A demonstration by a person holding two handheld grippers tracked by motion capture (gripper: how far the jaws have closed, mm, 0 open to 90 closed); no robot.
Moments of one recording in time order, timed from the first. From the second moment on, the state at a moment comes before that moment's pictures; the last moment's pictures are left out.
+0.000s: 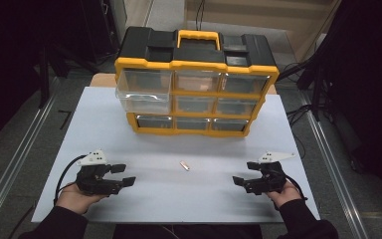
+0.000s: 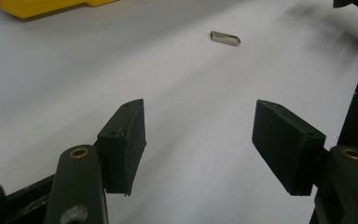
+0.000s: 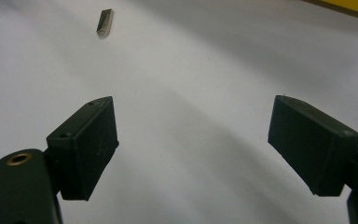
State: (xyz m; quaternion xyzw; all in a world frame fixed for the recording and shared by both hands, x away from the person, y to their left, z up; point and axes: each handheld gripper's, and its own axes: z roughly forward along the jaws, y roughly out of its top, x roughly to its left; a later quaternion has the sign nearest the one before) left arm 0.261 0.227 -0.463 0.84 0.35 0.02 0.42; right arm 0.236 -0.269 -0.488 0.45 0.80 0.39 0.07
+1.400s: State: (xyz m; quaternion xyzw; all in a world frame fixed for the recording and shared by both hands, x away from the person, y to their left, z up) left arm 0.264 0.225 -0.462 0.83 0.36 0.02 0.42; right arm 0.240 -0.270 -0.491 0.46 0.79 0.39 0.06
